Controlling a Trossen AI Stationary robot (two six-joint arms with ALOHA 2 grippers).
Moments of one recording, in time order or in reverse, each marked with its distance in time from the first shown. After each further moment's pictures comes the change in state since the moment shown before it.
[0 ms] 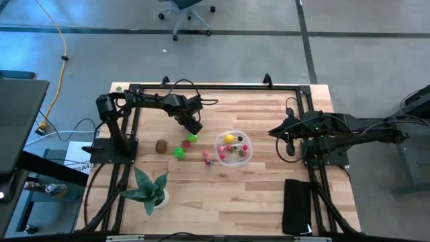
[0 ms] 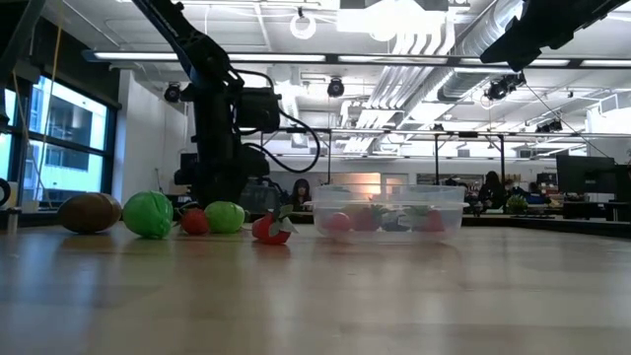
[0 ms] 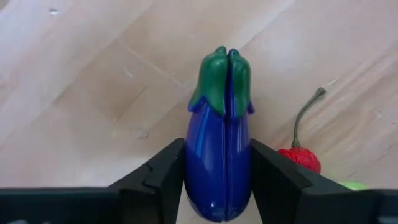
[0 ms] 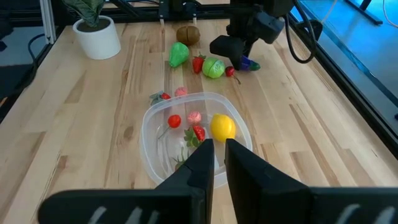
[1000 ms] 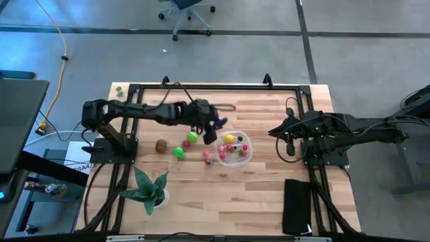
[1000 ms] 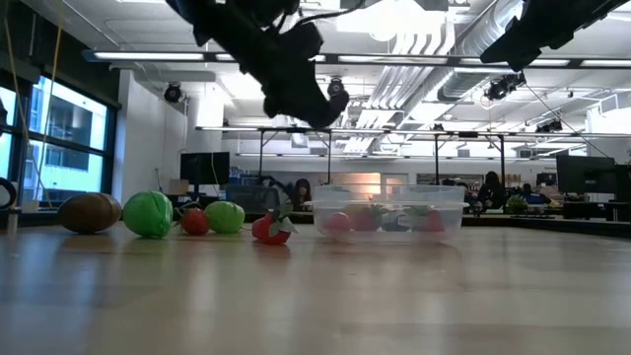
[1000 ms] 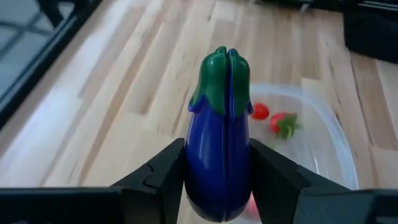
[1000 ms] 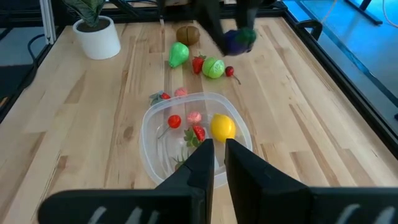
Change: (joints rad) left arm -0.287 -0.172 0.090 0.468 -0.001 0.348; right arm 0.000 0.000 0.000 0.000 0.000 0.000
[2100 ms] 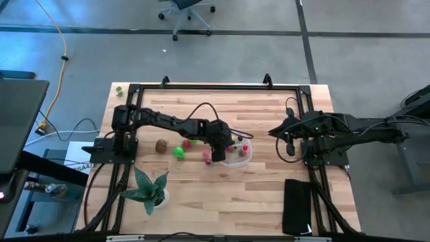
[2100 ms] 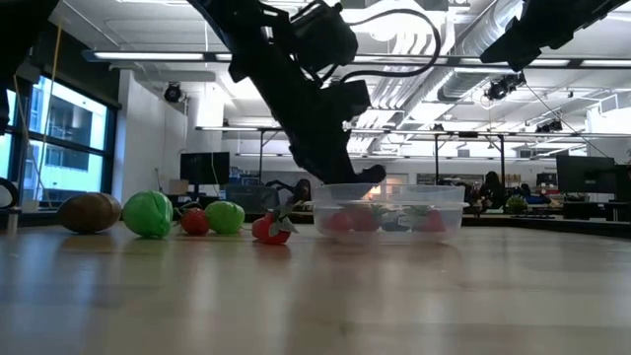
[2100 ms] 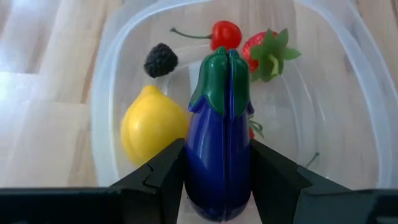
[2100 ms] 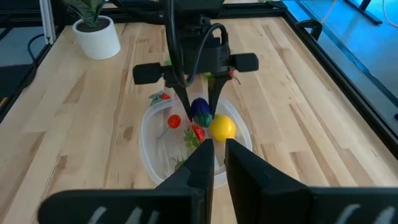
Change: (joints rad) left arm -0.113 0.339 0.162 -0.085 0.014 0.040; right arm 0.000 0.000 0.000 0.000 0.000 0.000
